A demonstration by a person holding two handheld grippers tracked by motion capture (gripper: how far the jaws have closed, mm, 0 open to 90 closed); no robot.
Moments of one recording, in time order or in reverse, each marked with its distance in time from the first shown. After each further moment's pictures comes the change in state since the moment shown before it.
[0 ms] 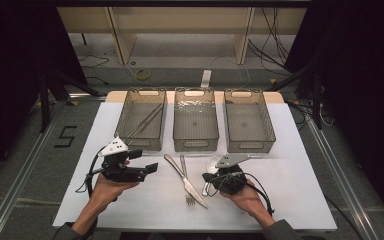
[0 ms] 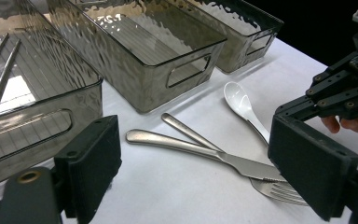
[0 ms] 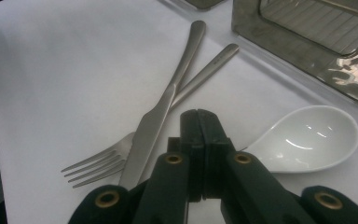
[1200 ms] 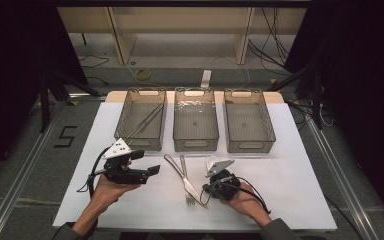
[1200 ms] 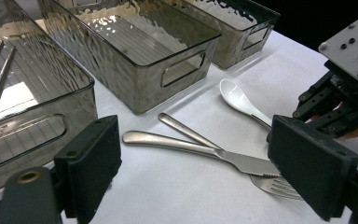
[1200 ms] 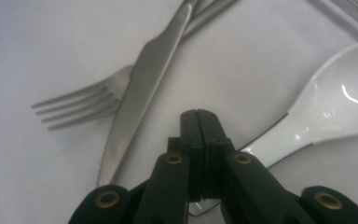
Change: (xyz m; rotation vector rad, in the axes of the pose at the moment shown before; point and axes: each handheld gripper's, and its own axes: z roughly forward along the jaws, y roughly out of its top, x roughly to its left) left arm -0.007 0.000 0.002 0.007 0.002 0.046; right arm 0.008 -0.009 0.019 0.255 -0.024 -0.098
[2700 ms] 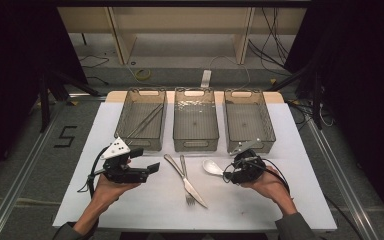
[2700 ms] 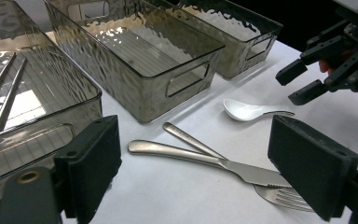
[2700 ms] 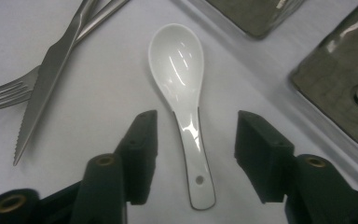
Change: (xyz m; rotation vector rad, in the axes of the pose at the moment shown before) left arm 0.000 0.002 -0.002 -0.036 0.023 0.006; right arm -0.056 0.003 -0.054 0.035 -0.111 0.093
